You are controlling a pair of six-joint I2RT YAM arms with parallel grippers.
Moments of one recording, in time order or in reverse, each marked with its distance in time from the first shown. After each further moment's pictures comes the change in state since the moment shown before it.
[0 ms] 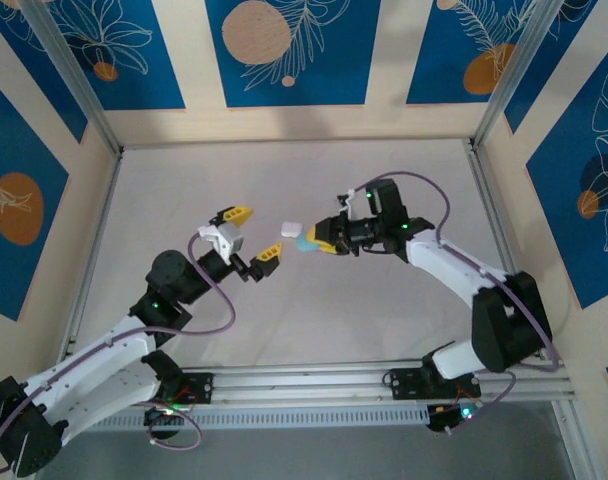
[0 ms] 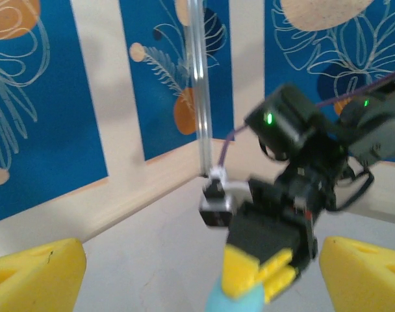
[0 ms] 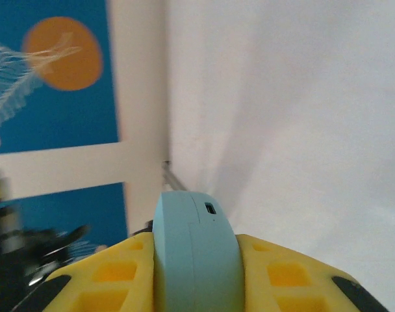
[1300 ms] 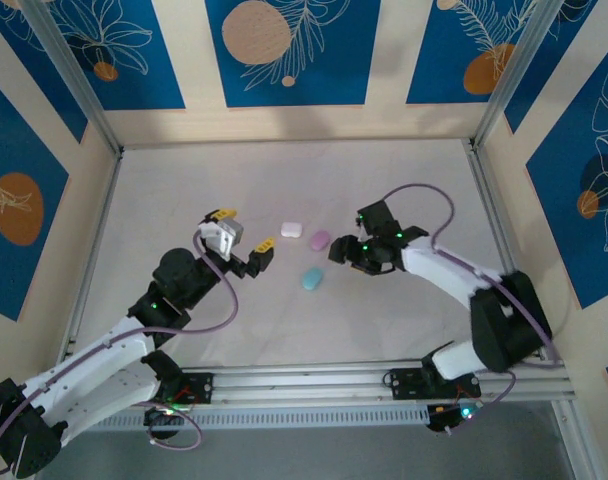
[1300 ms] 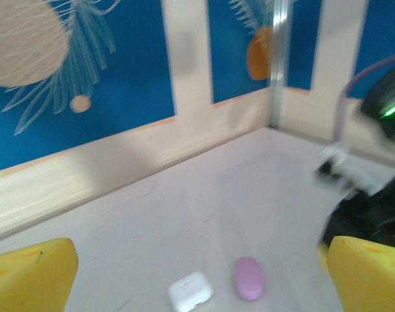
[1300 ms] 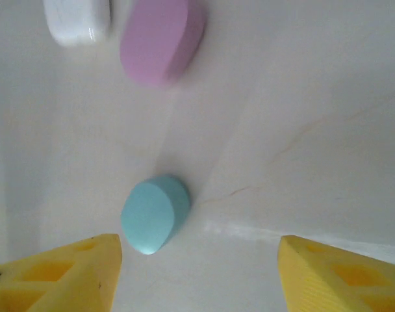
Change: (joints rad) left arm 0.000 -0.003 0.005 -0.181 -0.279 0.015; right arm 0.027 -0.101 -0.056 -0.304 0.693 -0.185
